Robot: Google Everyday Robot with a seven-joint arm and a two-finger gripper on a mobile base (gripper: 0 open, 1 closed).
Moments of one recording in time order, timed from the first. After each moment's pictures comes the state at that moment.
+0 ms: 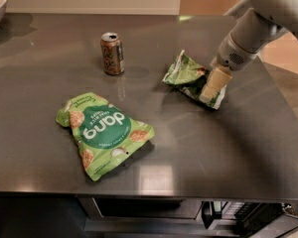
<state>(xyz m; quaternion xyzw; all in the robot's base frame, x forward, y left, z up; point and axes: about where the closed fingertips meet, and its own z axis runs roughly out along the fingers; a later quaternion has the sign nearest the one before) 0.625 -0.184 0.851 -0.55 0.81 0.07 0.19</state>
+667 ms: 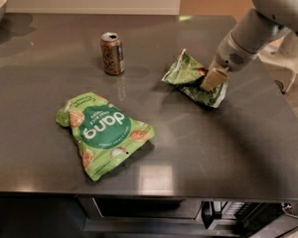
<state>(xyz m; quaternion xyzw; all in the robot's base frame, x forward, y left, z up) 0.617 -0.176 0.855 -0.56 0.81 0.09 0.19</state>
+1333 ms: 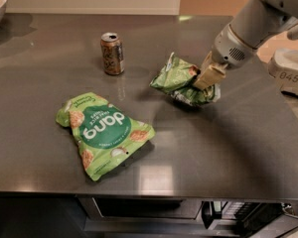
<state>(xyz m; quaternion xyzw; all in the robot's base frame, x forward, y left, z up) 0.574 -0.140 0.887 -0.59 0.77 0.14 0.19</state>
